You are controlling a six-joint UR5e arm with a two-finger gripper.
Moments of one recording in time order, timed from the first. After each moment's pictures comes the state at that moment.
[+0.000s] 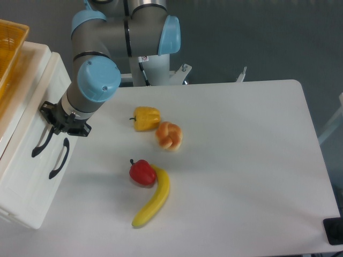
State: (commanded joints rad) arm 2.13 -1.82 -1.62 -1.43 1.03 0.50
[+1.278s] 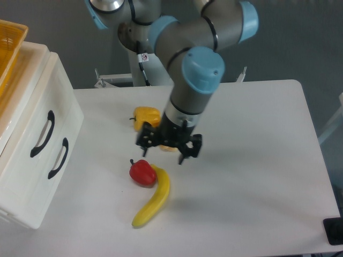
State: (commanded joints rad) arm 2.54 -1.95 -1.52 -1.11 1.33 0.55
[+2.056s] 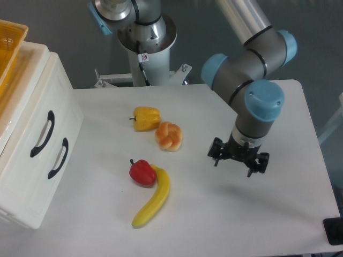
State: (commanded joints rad) arm 2.72 -2.07 -1.50 -1.10 1.51 1.29
